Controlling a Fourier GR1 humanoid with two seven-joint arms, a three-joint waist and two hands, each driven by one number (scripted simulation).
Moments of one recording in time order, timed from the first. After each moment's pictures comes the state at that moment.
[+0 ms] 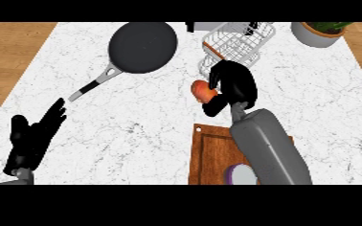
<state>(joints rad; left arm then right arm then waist) 0.01 0.29 0.17 -1.37 0.00 -0.14 0.18 -0.56 -0.01 0.25 -1.31 0.87 0.07 0.64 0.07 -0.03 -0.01</state>
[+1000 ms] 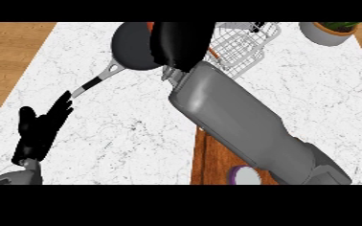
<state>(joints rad) -0.05 0.28 0.16 -1.34 -0.01 -0.14 0.18 -1.17 -0.01 0.48 -1.17 1.14 -0.12 1.21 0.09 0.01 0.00</state>
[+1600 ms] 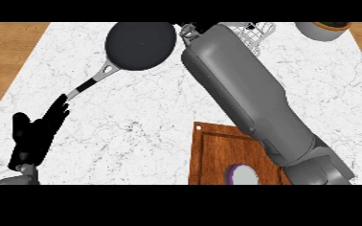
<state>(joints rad) -0.02 0.27 0.18 -1.36 0.00 -0.13 0.15 -1.28 -0.01 0.26 -0.88 1.14 -0.37 1.05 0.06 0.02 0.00</state>
